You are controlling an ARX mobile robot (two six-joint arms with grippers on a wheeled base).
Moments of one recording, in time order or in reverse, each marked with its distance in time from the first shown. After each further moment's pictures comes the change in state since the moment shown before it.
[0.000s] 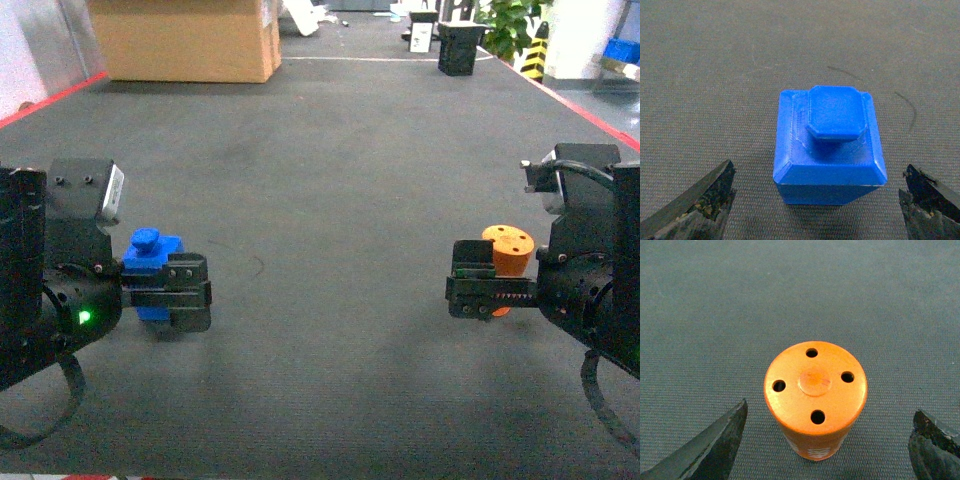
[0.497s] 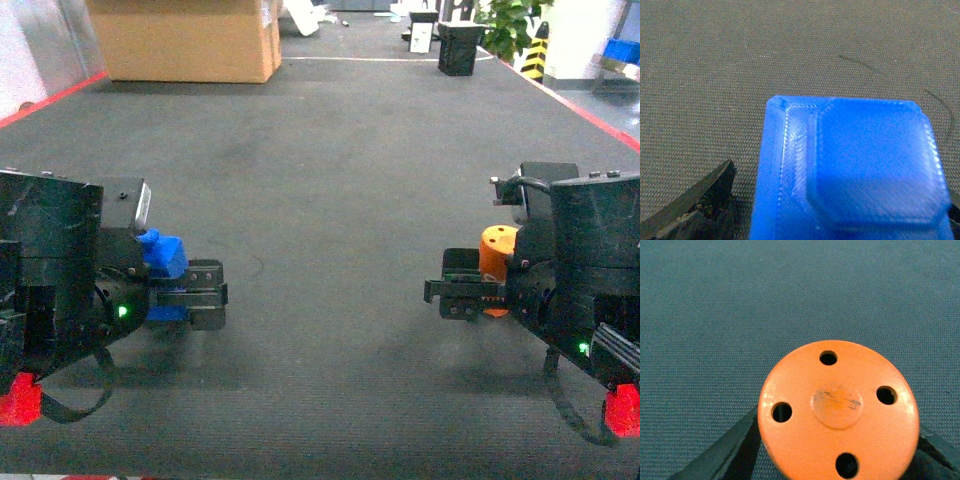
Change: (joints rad) left arm 0.017 0.140 0.135 -0.055 -0.013 -0.011; right arm 0.014 0.113 0.108 -0.032 0.042 0.021
